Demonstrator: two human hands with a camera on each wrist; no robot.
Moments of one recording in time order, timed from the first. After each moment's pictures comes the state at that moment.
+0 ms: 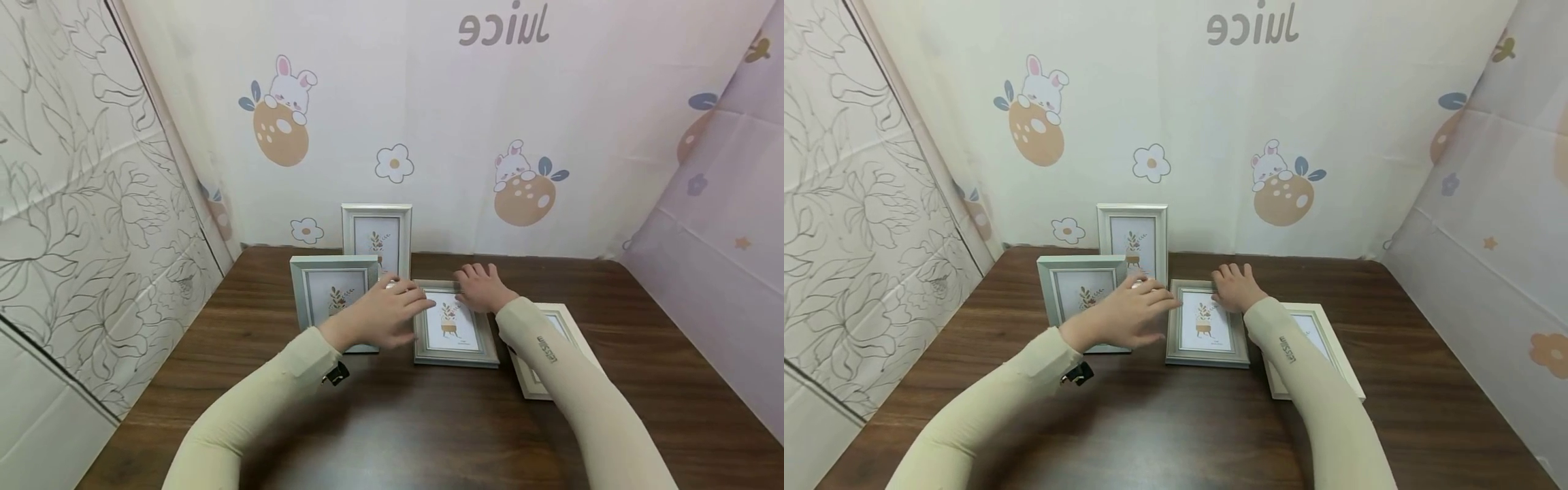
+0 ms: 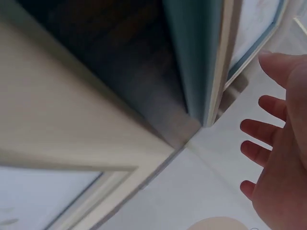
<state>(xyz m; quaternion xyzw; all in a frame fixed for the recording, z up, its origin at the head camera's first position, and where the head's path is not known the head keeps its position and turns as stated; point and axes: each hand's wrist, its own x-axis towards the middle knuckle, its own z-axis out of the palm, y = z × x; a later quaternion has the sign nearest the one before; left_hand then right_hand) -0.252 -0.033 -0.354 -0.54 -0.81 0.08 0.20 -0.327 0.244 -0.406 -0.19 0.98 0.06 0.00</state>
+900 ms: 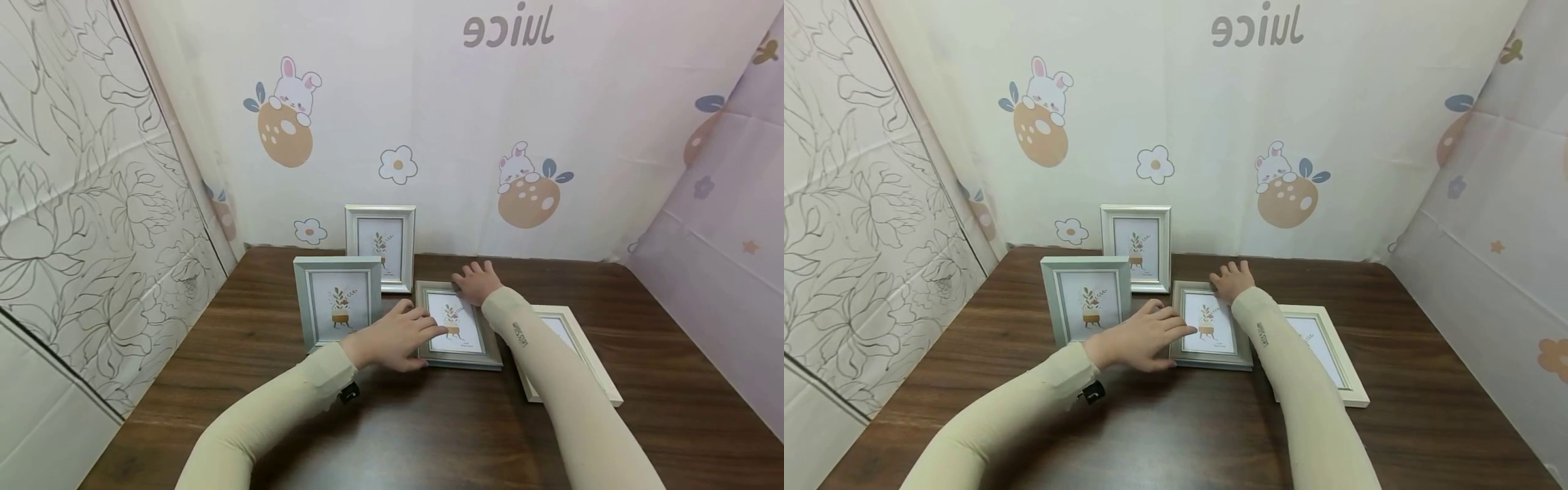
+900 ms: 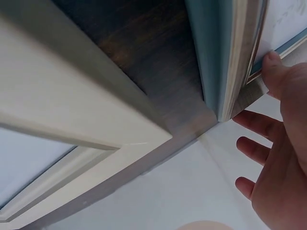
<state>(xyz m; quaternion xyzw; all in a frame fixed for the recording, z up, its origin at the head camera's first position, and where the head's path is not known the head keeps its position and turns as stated) -0.246 -0.010 -0.395 -0.54 -0.83 0.10 0.11 -0.354 0.238 -0.417 -0.19 0.97 0.16 0.01</state>
